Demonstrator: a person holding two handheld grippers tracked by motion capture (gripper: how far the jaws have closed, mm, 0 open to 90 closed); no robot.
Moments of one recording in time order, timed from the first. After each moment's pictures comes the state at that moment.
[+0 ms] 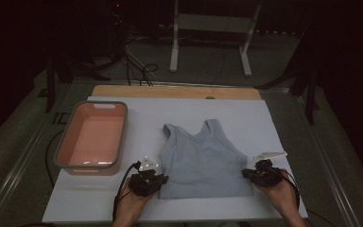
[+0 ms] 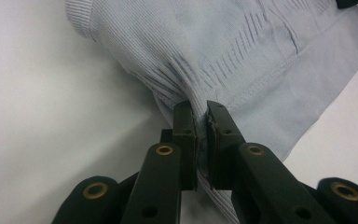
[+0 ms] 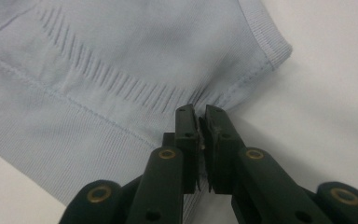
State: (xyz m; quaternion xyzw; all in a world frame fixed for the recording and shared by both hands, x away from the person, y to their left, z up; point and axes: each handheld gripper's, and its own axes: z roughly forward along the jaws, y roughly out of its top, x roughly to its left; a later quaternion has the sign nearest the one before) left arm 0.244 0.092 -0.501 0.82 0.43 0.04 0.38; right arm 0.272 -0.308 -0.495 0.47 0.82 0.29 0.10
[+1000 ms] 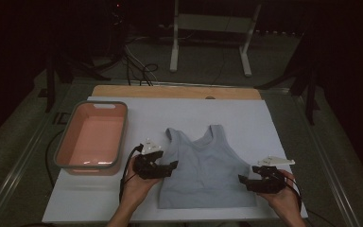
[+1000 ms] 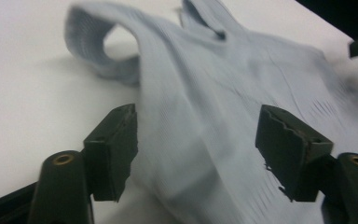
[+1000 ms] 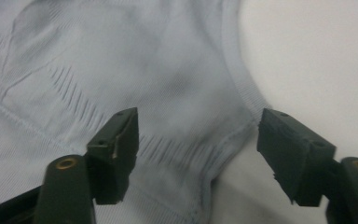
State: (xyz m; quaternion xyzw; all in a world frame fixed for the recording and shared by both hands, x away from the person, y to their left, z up) left arm 0.291 0.080 -0.469 0.79 0.43 0.09 0.43; right arm 0.253 -0.306 -0.485 0.47 0.80 0.34 0.15
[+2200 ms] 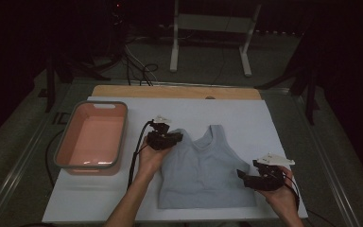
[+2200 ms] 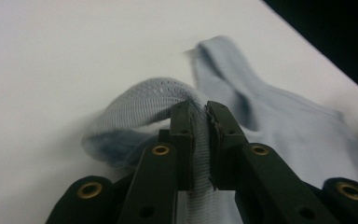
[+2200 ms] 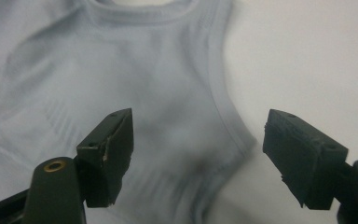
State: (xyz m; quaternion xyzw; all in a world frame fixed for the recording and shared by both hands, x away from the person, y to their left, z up) left arm 0.363 0.051 -0.462 0.78 0.43 0.05 0.45; right arm 0.256 -0.296 -0.477 0.46 0.79 0.35 0.20
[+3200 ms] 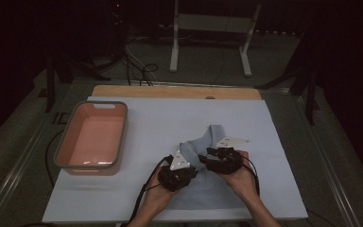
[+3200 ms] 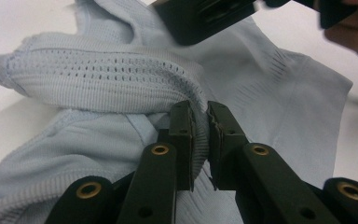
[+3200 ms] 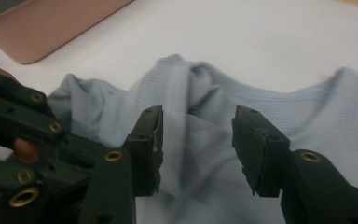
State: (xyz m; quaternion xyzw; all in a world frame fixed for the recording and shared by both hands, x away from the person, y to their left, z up) left arm 0.265 0.015 -0.491 0.84 0.31 0.07 0.44; right arm 0.299 -0.184 -0.460 0.39 0.81 0.42 0.12
